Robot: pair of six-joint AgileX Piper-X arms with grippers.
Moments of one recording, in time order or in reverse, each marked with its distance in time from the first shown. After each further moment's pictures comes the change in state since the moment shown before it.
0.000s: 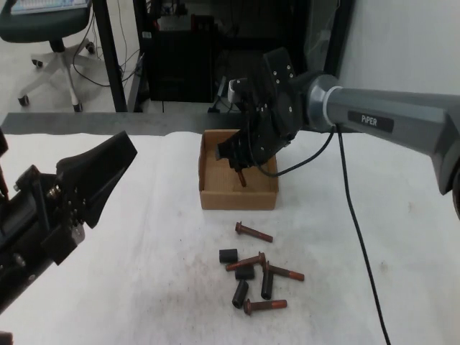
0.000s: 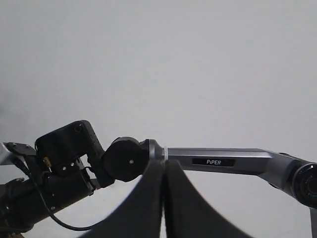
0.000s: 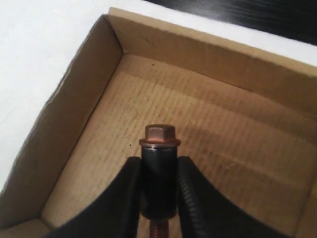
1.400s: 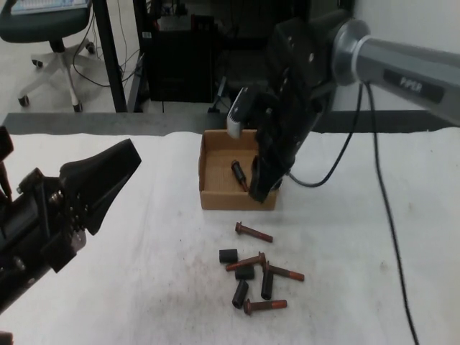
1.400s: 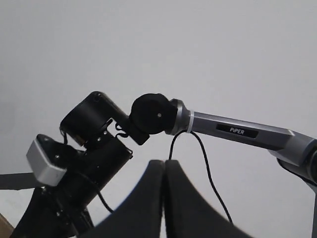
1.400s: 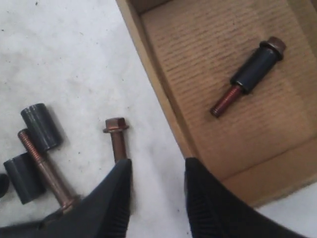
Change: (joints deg) left arm 0.0 0.0 0.0 0.0 2.8 -0.3; right arm 0.7 -8.2 -0.4 29.1 -4.5 -45.6
